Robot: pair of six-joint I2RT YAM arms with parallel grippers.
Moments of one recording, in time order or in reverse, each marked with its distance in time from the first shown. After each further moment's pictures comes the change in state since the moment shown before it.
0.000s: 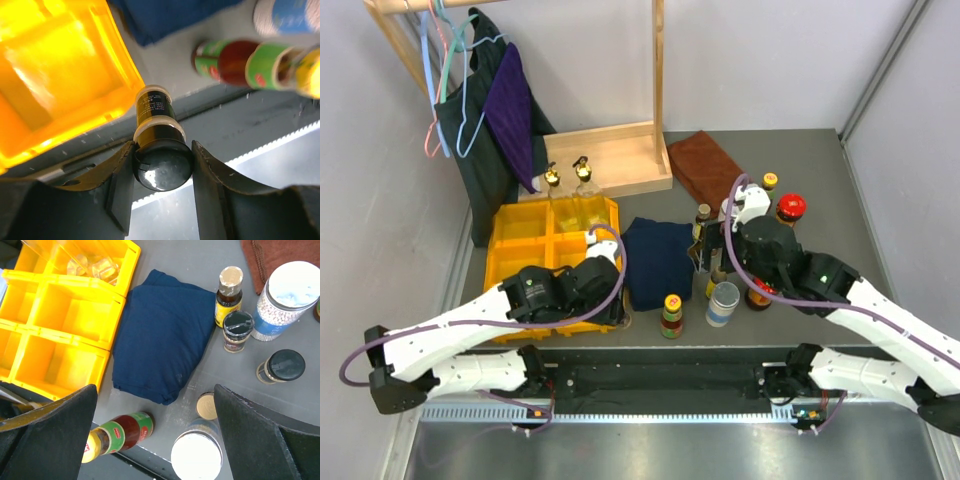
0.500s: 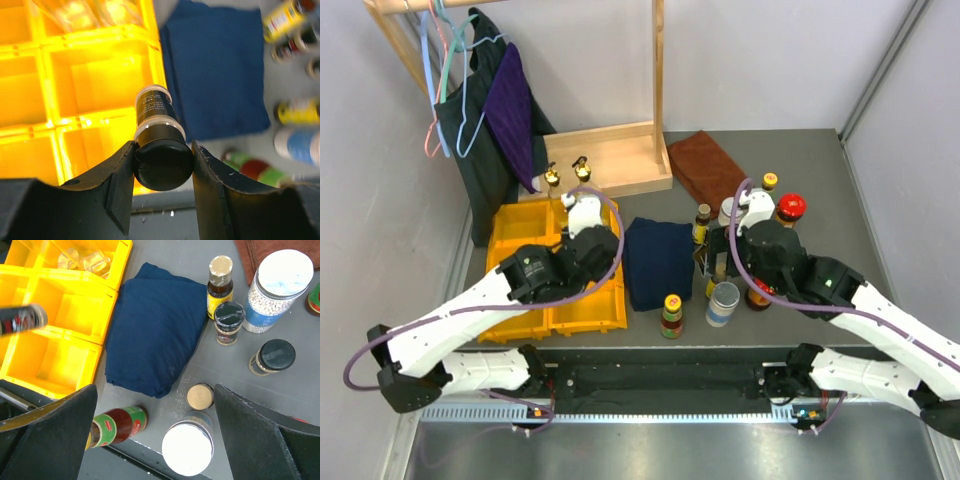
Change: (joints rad) left arm 0.072 0.093 0.220 -0.015 -0.440 0.045; right arm -0.008 -0.042 -0.026 -0.031 0.006 0.000
